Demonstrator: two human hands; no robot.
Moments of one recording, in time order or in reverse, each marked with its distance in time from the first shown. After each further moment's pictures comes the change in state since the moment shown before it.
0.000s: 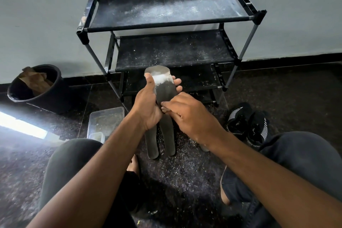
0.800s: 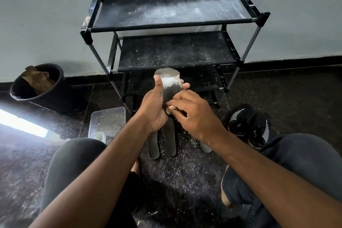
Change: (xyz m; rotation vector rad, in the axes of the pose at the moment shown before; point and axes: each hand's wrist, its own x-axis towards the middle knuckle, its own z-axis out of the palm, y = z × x) left_hand -0.002 -0.006 0.003 0.007 -0.083 -0.060; right_hand 0.003 -0.001 -0.001 0.066 0.122 0.064
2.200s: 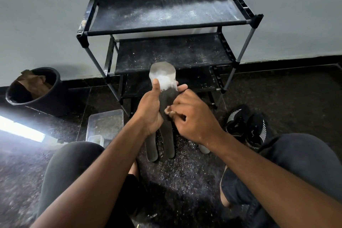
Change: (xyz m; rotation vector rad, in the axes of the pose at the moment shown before) left_hand -0.001 -0.001 0.003 -0.042 -0.009 0.024; right_hand -0.005 0.002 -0.007 -0.121 -0.083 0.004
